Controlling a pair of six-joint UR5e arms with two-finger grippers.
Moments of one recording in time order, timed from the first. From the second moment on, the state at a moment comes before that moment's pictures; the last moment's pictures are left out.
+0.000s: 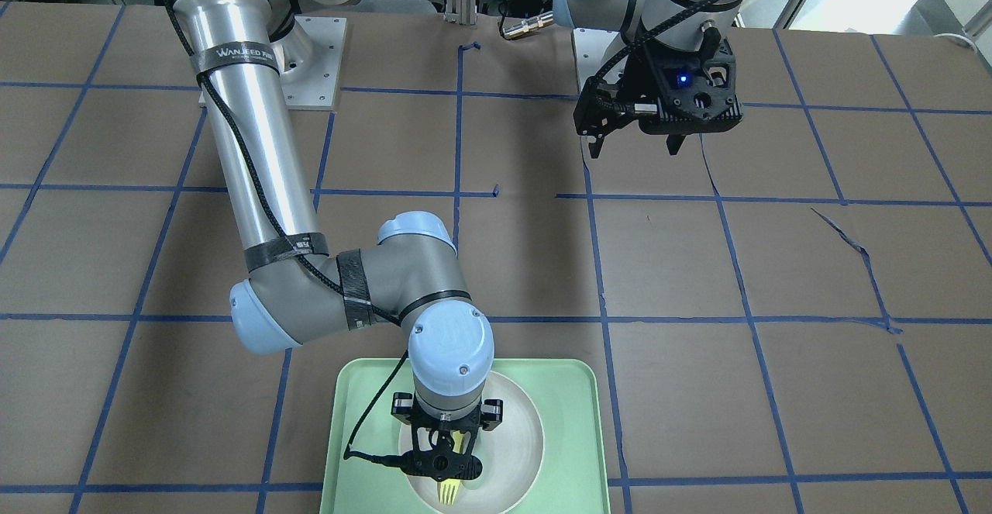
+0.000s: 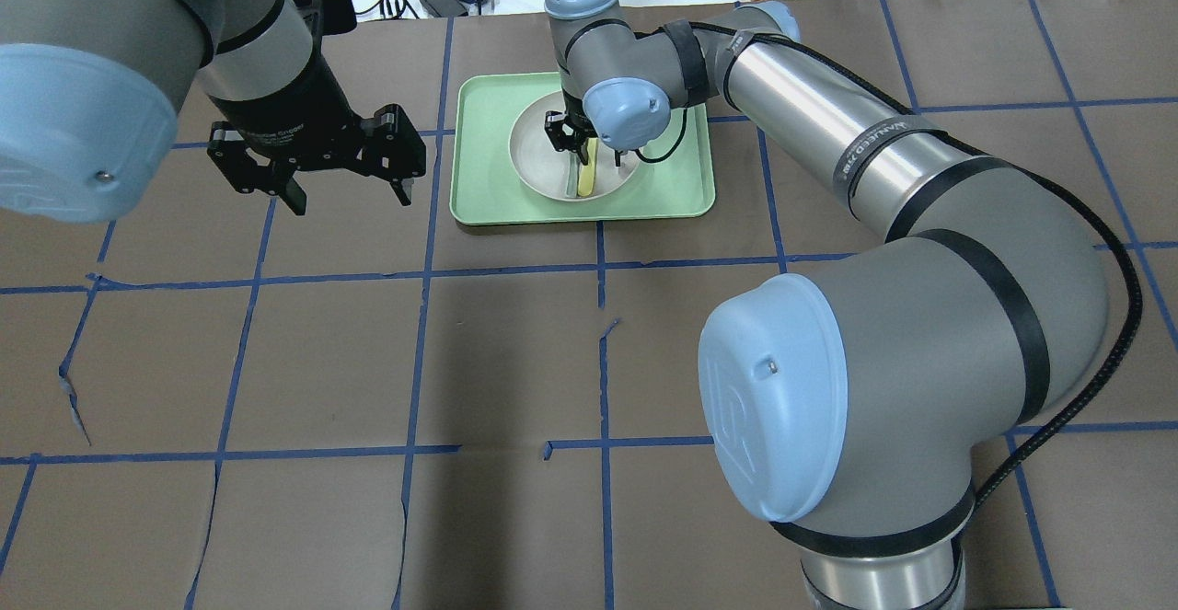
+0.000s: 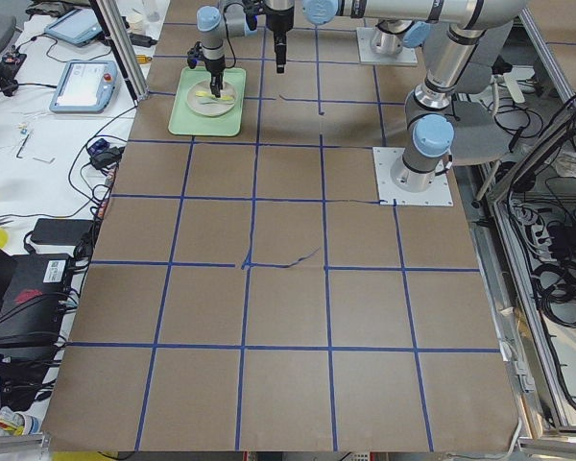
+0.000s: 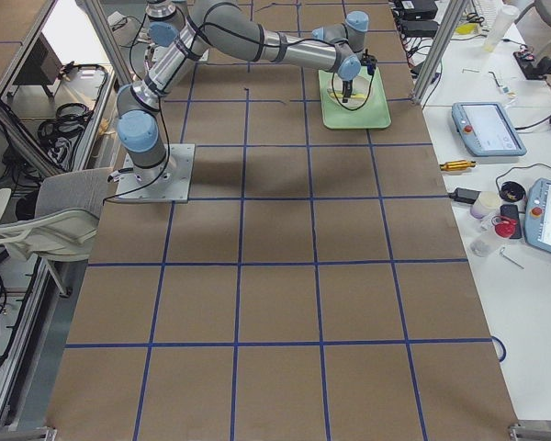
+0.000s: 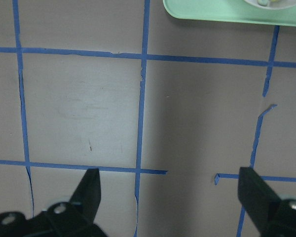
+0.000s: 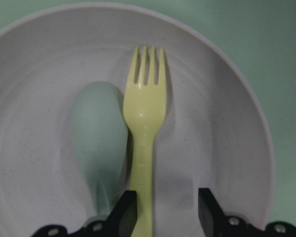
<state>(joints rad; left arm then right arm) -1.66 -1.55 -1.61 -1.54 1.59 -0.16 1.89 -0.70 1.10 -2.01 -1.62 0.40</state>
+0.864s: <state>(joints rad) -1.66 -1.55 -1.61 -1.54 1.59 -0.16 1.89 -0.71 1.09 -2.04 -1.62 0.39</state>
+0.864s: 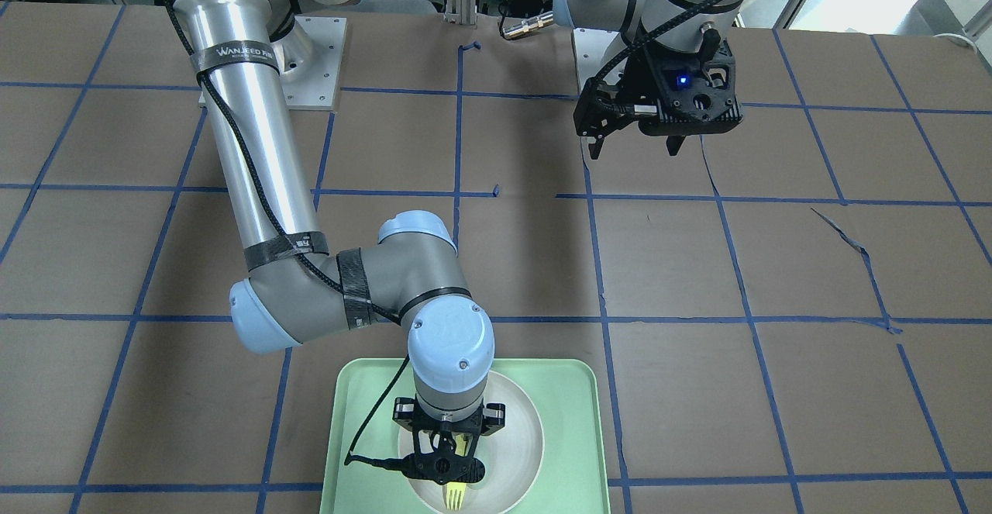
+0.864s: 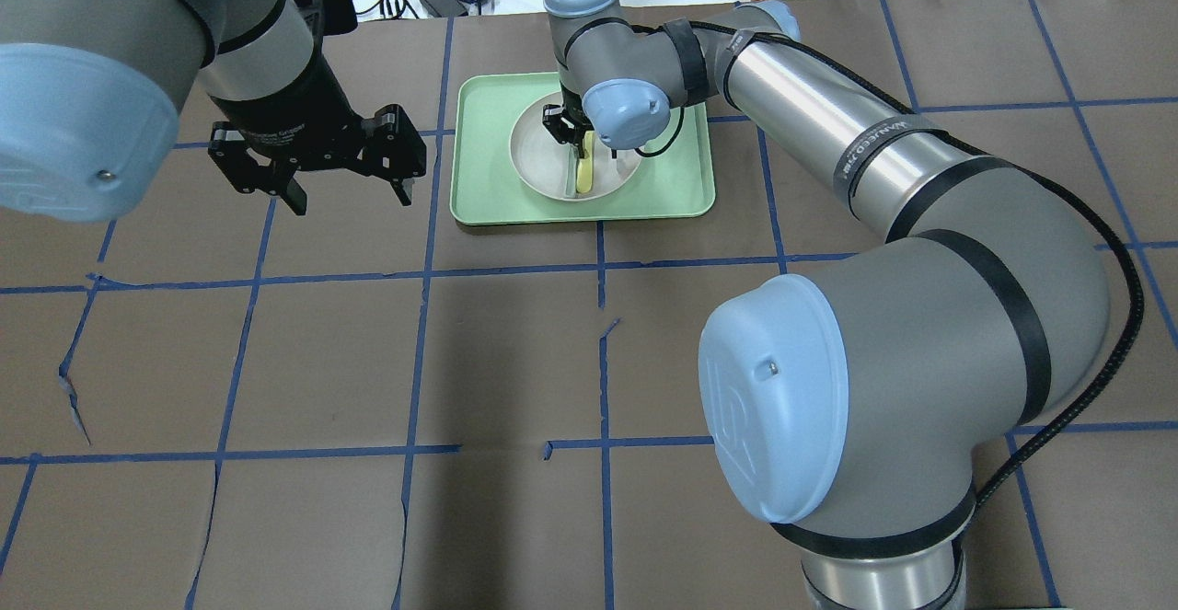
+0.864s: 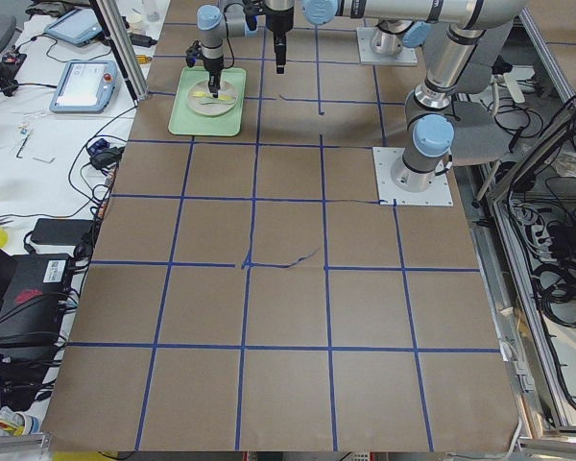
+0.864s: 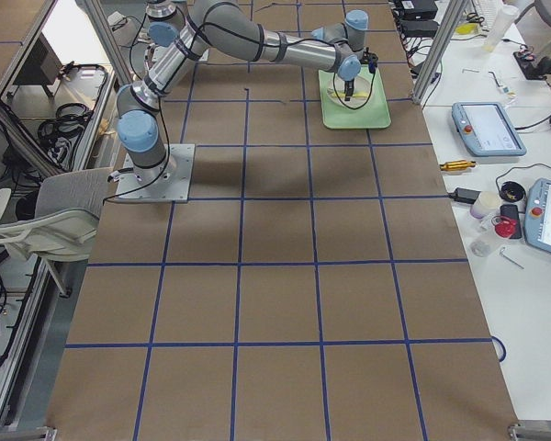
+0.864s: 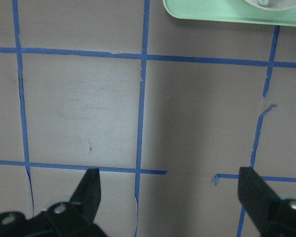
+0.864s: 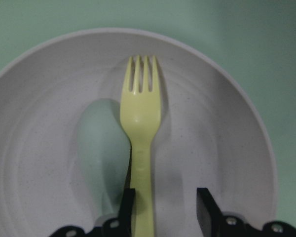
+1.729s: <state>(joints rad) -1.66 -1.55 -1.61 -1.54 1.59 -0.17 1.89 -0.70 1.09 -2.05 -1.61 0.39</state>
